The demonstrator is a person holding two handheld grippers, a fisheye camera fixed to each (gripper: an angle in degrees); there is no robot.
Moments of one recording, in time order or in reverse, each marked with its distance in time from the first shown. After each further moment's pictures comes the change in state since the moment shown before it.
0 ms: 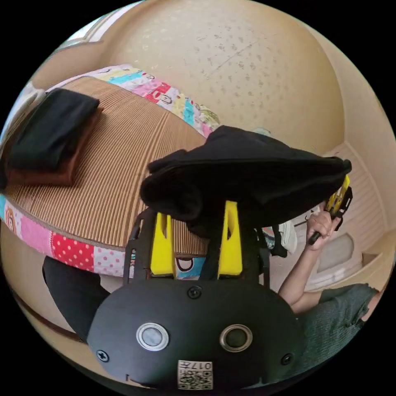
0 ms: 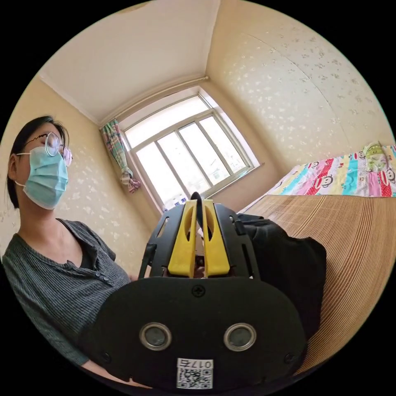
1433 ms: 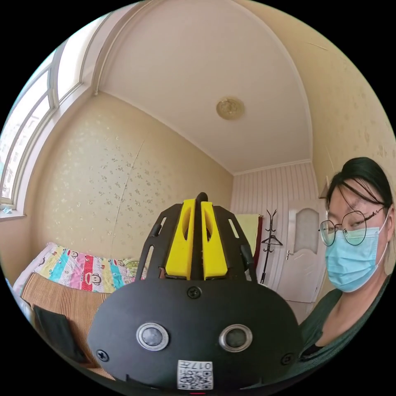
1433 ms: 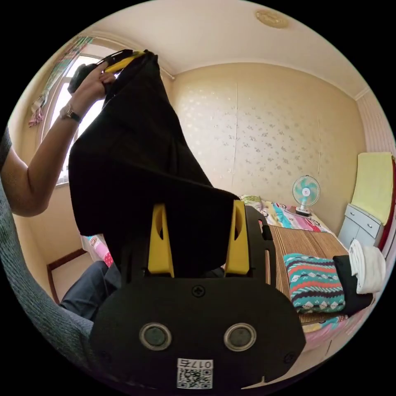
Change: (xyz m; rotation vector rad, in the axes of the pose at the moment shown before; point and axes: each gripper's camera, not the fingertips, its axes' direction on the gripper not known) left arm 0.276 0.133 -0.380 0.836 0.397 0.711; right arm -0.178 0.251 0.116 0.116 1.041 -0.342
